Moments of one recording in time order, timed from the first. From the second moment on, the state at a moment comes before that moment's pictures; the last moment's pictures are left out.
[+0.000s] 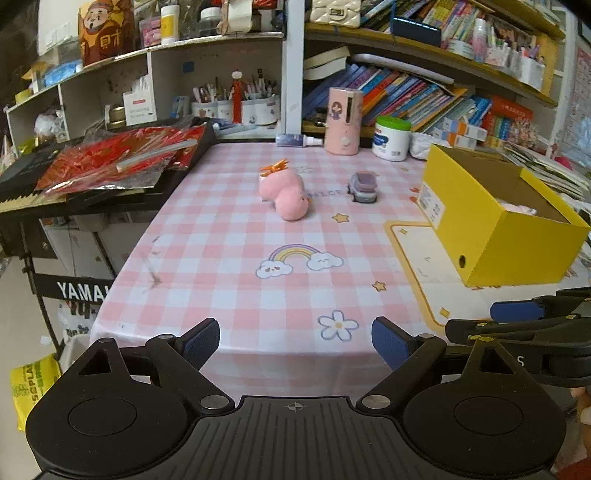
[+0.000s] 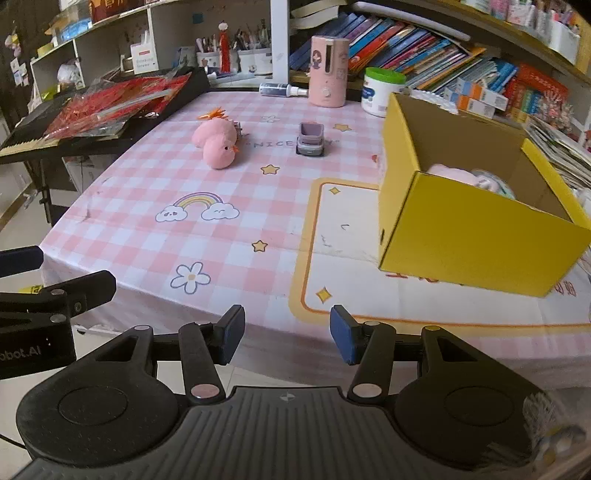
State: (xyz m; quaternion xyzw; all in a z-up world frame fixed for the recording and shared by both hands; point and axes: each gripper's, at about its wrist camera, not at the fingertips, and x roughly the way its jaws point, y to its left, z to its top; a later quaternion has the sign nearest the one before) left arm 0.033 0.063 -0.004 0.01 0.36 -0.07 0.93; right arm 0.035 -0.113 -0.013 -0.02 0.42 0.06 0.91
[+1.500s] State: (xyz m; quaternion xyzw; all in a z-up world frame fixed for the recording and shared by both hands) left arm 0.317 0.029 -0.058 0.01 0.41 0.01 0.91; right arm 0.377 -0.103 -0.040 0.00 0.46 0.03 0.89
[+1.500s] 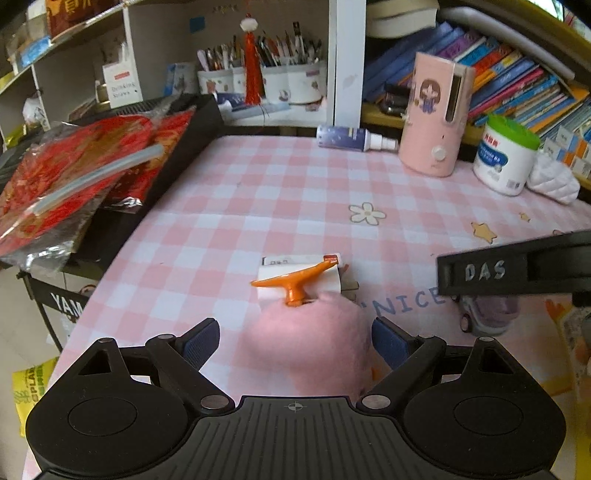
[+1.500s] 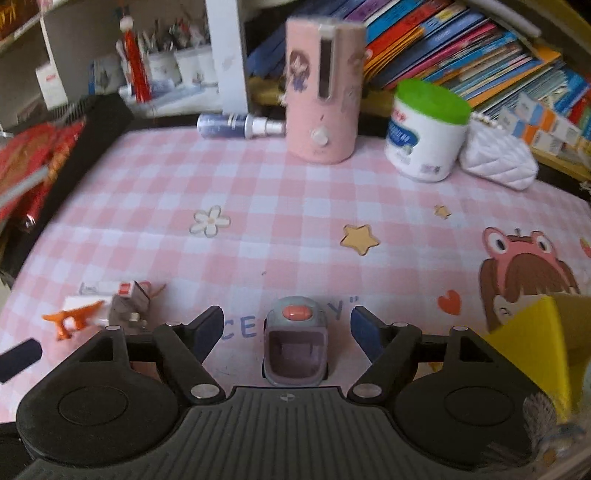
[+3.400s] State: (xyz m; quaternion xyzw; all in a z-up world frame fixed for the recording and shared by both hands) left arm 0.115 0.083 0.007 -0.06 0.34 -0.05 0.94; right arm 0.157 -0.109 0.013 -0.01 0.37 0.10 0.93
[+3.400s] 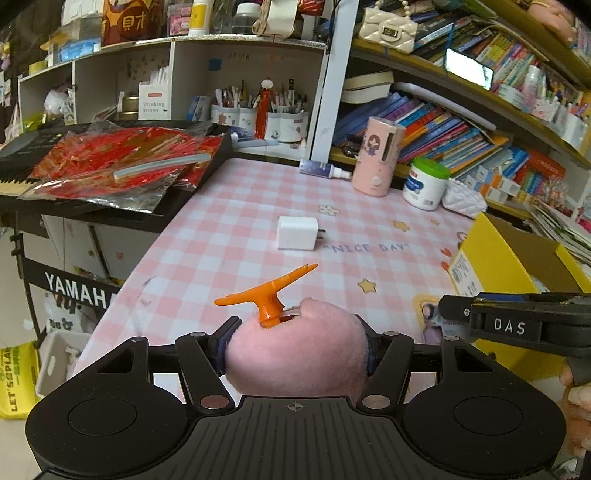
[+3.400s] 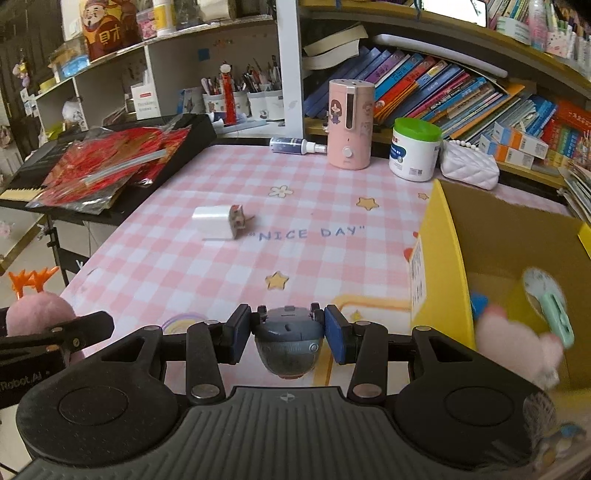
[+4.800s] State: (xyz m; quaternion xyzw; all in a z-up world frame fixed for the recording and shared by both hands) left arm 0.014 0.014 0.007 0.00 0.35 -0.23 0.91; right arm -0.026 -0.174 0.009 0.06 0.38 -0.05 0.92
